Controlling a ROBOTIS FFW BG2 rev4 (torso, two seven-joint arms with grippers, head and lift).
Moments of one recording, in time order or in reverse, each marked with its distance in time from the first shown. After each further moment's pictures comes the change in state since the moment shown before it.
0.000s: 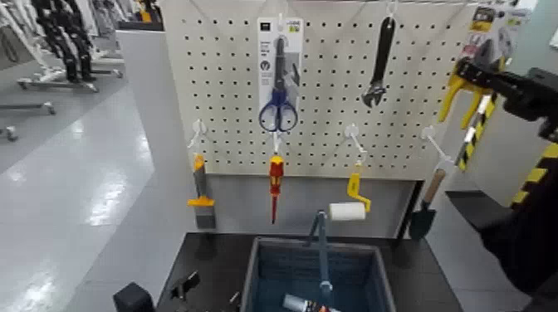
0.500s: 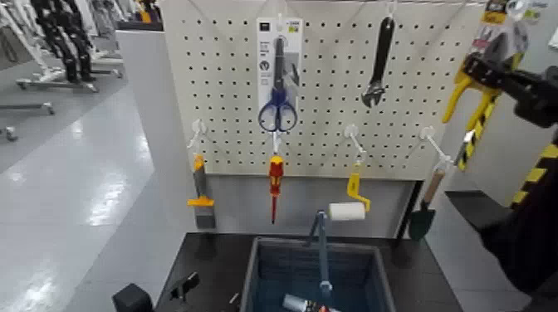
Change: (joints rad) left arm 0.003 0.000 0.002 -0.002 0.000 0.000 -0.005; right arm 0.153 0.059 -0.104 -0.285 0.005 0.079 -0.061
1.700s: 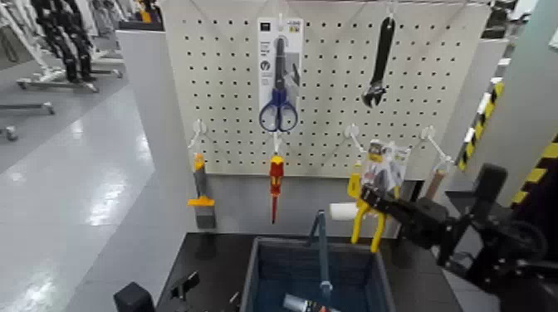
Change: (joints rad) left arm -0.009 0.000 -0.001 0.012 -0.002 -0.002 -0.001; right arm 0.329 0.258 0.151 0.006 0.086 0.038 -0.041
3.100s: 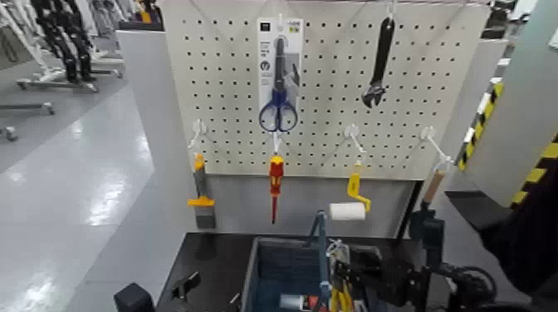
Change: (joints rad) left arm 0.002 0.001 0.000 -0.003 0.000 -0.001 -0.011; right arm 0.059 0.014 0.091 0.147 0.168 0.042 -0.016
